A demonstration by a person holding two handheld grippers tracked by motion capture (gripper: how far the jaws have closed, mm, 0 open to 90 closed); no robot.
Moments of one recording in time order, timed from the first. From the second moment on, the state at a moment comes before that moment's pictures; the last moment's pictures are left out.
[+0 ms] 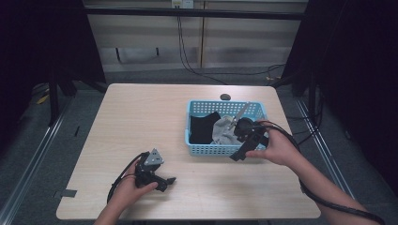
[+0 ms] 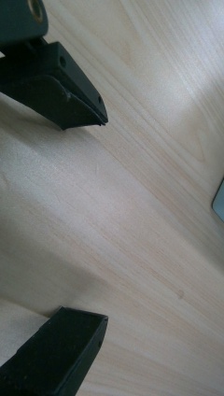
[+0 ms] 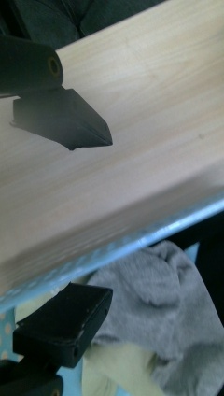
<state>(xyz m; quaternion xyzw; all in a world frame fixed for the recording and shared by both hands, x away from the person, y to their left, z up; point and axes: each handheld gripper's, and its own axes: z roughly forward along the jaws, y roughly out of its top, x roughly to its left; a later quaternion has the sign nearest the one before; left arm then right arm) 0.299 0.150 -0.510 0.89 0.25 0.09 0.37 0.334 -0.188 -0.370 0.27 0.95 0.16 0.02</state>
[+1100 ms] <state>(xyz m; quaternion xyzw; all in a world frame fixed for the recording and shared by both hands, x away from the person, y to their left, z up) 0.299 0.149 -0.510 0.89 0.25 0.09 0.38 0.414 -0.209 -0.414 0.37 0.92 0.12 0.04</state>
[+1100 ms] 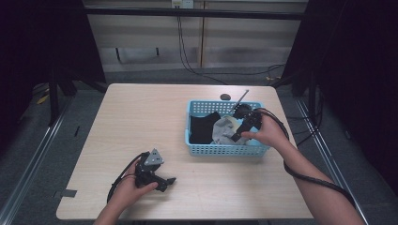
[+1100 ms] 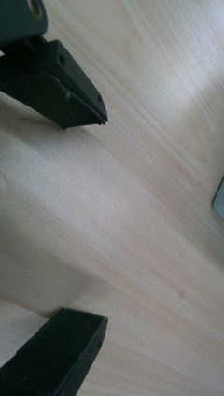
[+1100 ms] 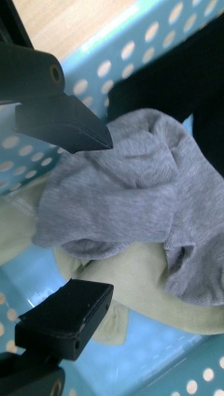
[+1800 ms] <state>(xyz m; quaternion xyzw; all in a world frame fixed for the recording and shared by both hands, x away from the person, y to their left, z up) 0.300 0.150 -0.510 0.89 0.25 0.09 0.37 0.426 -0.203 -0.452 0.36 0.93 0.11 0.00</state>
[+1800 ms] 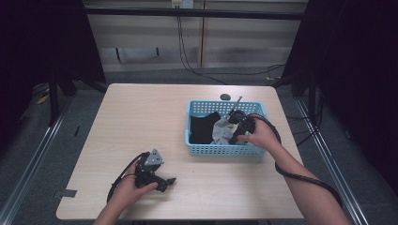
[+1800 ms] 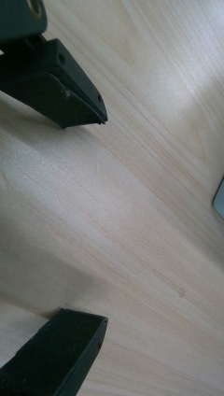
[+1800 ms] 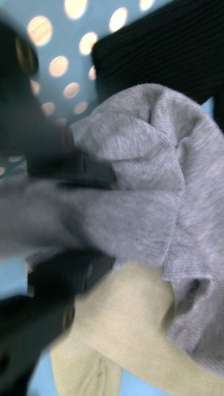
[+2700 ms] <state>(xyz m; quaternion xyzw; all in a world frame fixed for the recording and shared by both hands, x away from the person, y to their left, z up) 0.299 0.149 -0.510 0.89 0.25 0.09 0.38 0.426 -0.225 -0.391 0.39 0.91 0.15 0.01</state>
